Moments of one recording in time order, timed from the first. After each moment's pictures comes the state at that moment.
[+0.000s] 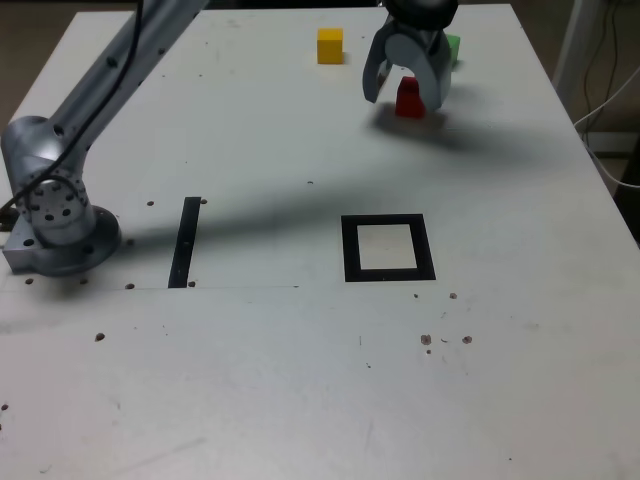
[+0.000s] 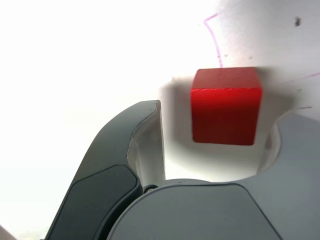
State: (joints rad) arm 0.45 2.45 -2.28 1.52 0.24 0.82
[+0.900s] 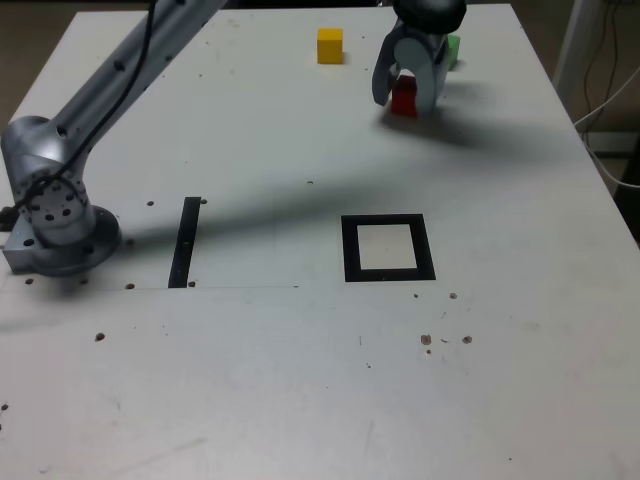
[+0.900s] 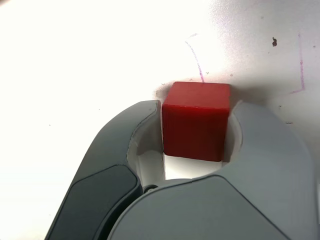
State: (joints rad) arm 0.45 2.51 -2.38 1.56 0.24 0.82
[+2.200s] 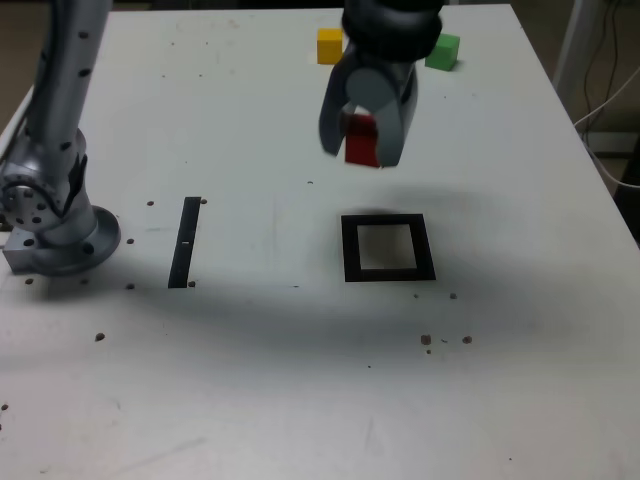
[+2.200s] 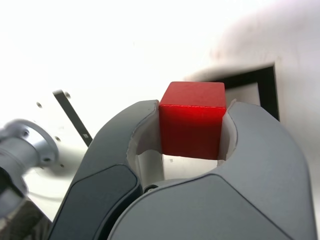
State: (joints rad) arm -0.01 2.02 -1.73 1.48 0.11 0.27
